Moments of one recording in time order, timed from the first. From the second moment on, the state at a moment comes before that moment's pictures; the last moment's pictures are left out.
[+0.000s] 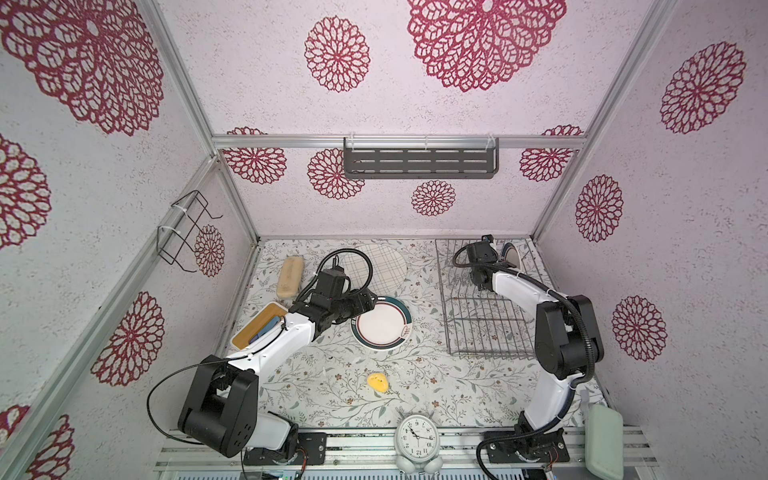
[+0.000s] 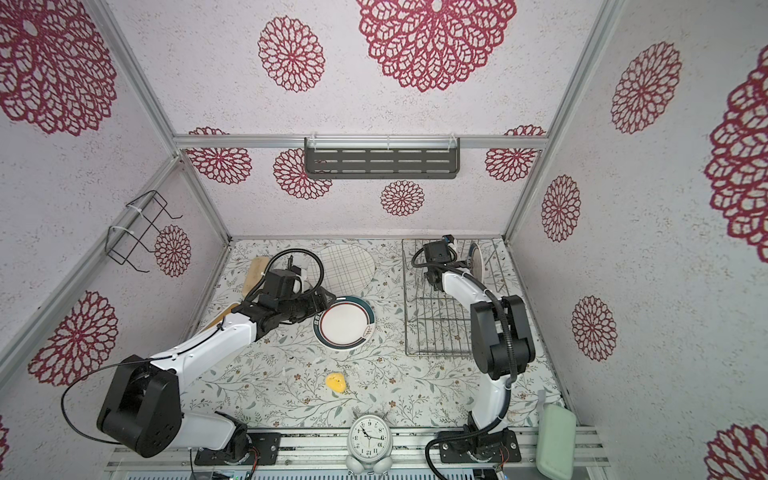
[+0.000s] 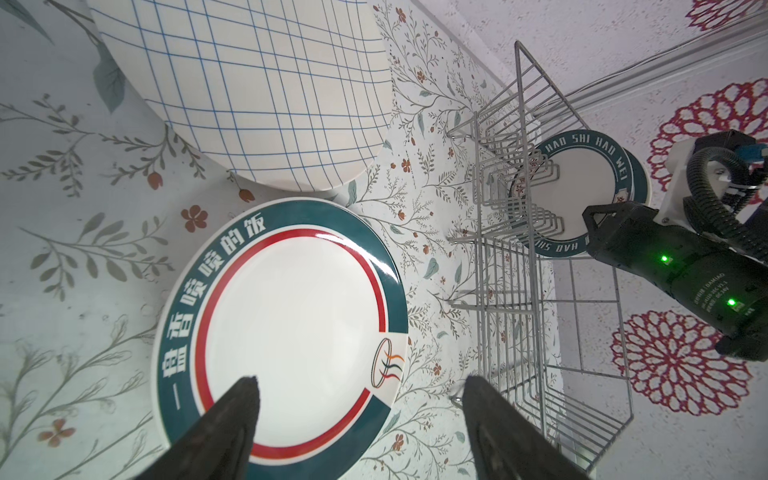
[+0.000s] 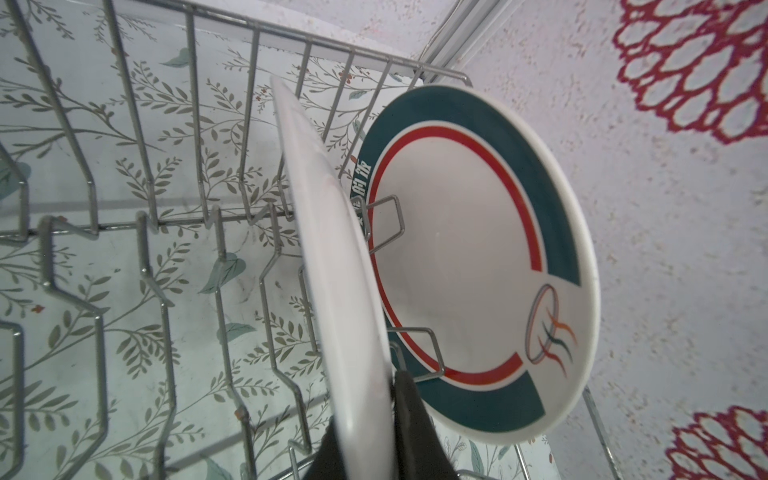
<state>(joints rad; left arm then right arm) -0.40 1.43 0.90 -0.20 0.25 -0.72 0.26 1.86 1.36 -0.40 0.76 0.10</state>
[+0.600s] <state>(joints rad) -0.40 1.43 0.90 -0.20 0.25 -0.72 0.26 1.86 1.36 -0.41 0.76 0.10</state>
